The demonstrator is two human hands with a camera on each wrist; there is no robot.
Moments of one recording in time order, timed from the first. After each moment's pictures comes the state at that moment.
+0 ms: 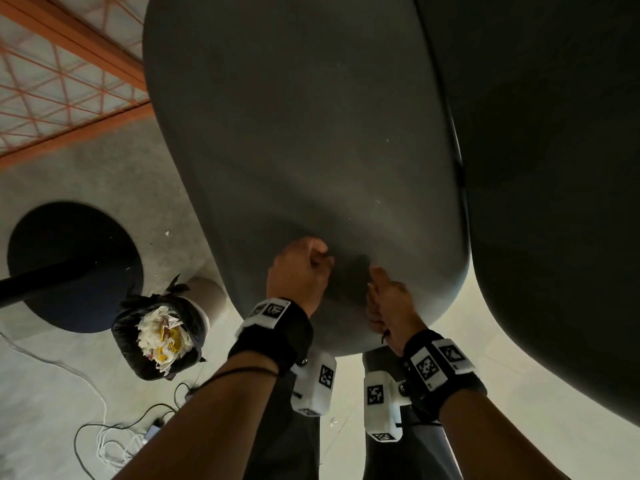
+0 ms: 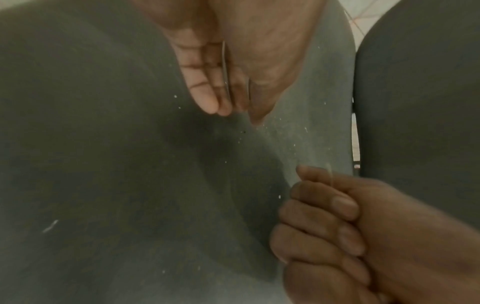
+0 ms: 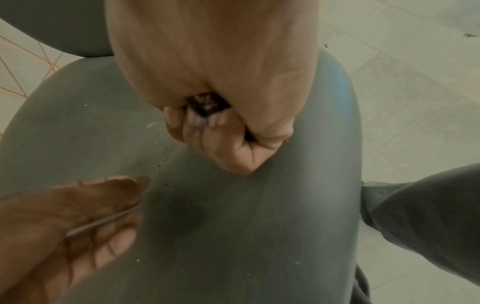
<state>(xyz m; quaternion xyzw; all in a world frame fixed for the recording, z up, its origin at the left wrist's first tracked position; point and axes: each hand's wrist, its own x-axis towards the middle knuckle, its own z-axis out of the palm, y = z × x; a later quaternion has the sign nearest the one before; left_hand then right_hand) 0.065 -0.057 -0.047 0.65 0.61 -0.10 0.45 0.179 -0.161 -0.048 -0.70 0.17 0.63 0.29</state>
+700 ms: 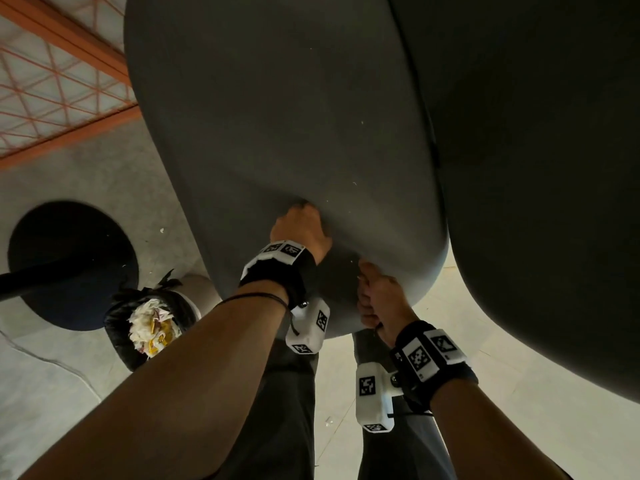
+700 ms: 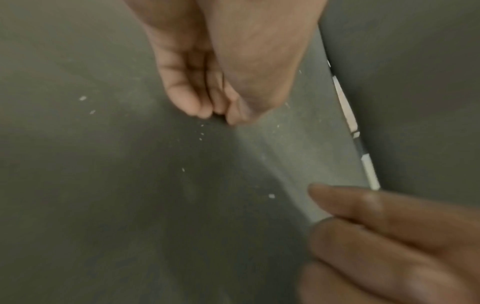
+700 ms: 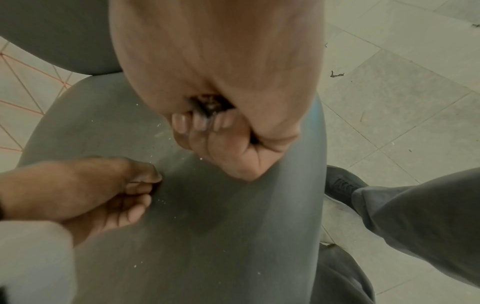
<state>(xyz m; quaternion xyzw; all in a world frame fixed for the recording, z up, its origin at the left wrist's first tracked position) 0.121 -0.048 -0.044 0.71 0.54 -0.28 0.35 0.191 -0.194 -0.047 -0.68 0.18 0.65 0.29</state>
